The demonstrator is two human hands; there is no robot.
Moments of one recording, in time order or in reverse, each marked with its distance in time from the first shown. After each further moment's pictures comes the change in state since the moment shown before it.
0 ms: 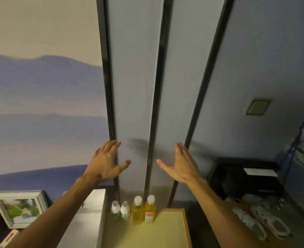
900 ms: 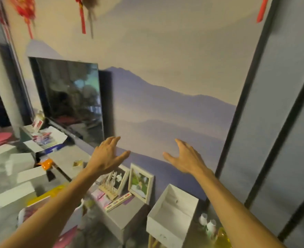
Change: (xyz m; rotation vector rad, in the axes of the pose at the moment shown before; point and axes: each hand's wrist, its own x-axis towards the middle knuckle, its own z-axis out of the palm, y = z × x) left_hand -0.360 -0.124 -0.263 0.207 0.396 -0.614; right_hand -0.149 -0.350 0.009 0.072 -0.172 -0.732
